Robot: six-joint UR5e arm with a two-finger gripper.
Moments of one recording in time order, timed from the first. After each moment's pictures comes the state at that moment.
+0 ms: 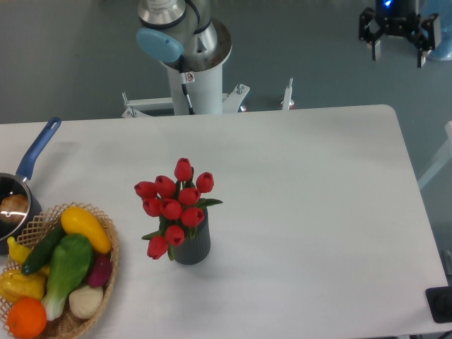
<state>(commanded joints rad) 3.13 -1.50 -1.82 -0.98 1.42 1.81</state>
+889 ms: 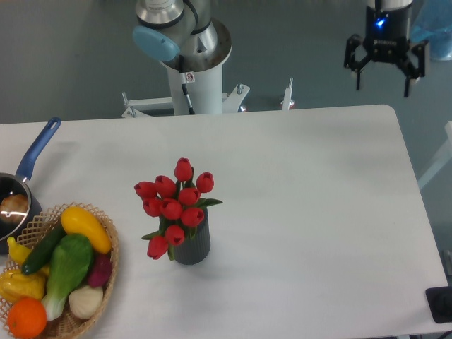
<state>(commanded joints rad) 3.09 -1.56 -1.83 -0.98 1.07 1.52</state>
